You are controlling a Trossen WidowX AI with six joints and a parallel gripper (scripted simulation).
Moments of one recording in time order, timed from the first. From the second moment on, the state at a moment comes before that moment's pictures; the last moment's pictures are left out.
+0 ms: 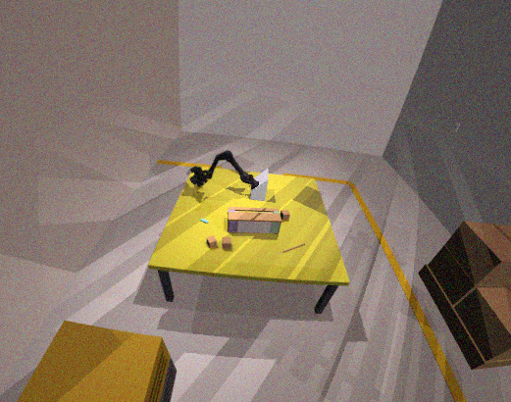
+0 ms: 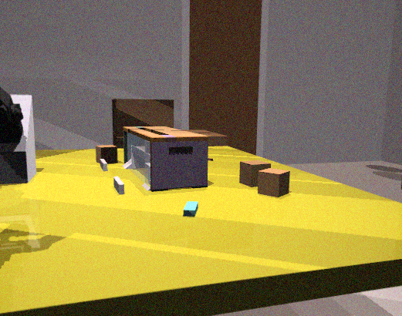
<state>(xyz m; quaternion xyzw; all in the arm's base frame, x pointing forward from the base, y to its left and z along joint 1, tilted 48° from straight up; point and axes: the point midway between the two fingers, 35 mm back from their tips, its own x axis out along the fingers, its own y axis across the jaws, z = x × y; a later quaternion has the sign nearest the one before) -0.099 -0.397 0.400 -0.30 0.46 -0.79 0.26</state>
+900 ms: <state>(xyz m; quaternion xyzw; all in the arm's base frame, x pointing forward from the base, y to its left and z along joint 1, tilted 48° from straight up) 0.236 -0.372 0.339 -0.16 0.22 -0.61 0.74</state>
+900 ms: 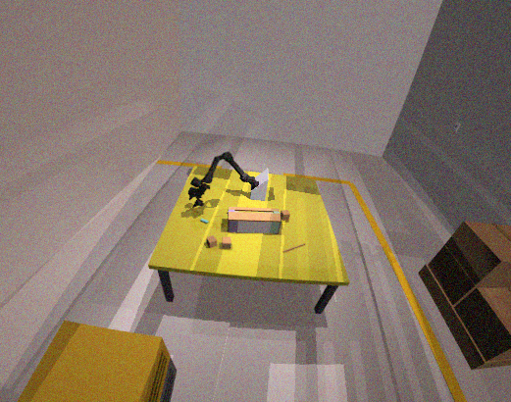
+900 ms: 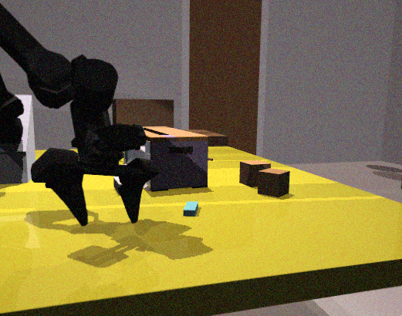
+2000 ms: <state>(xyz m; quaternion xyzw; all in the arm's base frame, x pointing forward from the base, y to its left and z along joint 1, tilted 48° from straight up) 0.382 -0.049 0.168 0.32 0.35 -0.43 0.76</state>
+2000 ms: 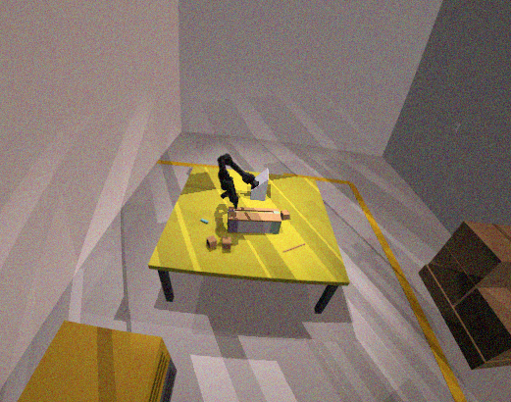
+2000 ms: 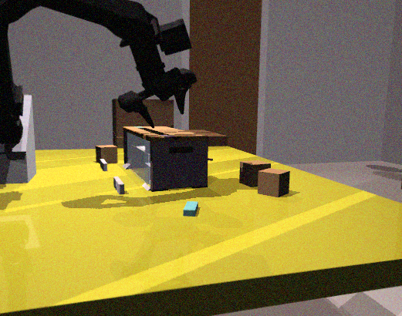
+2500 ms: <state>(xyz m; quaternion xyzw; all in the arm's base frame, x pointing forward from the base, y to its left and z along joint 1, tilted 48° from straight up) 0.327 -0.006 0.111 0.33 0.40 -0.59 0.62</state>
